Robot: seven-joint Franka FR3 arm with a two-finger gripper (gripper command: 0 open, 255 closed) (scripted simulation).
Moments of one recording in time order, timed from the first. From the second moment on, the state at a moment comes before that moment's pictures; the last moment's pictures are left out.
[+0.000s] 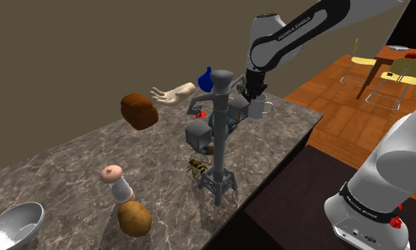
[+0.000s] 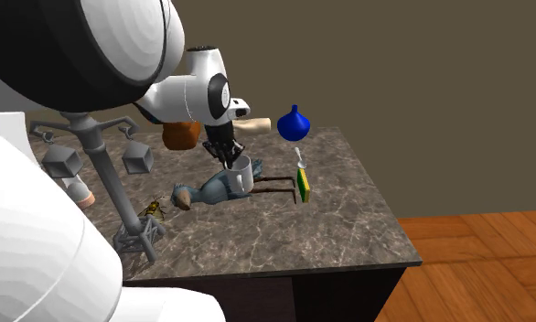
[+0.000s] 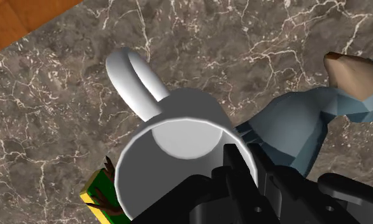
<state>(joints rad) -0.03 -0.10 -0.07 -2.38 -0.09 2.36 0.34</state>
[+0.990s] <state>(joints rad) 0.11 -0.13 -0.02 -2.35 -0.24 2.30 0.64</state>
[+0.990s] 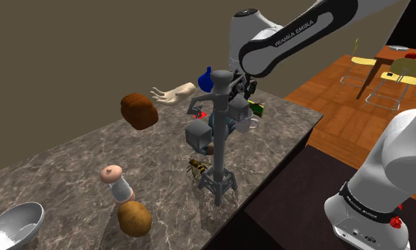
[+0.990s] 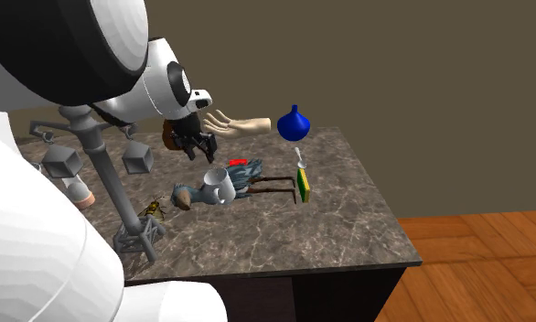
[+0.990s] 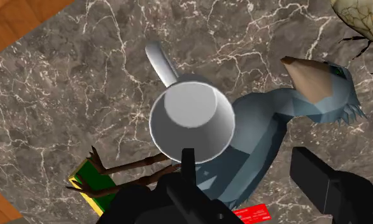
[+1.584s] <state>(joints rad) 0.14 -0.29 -0.08 -2.42 -0.24 2.10 0.19</state>
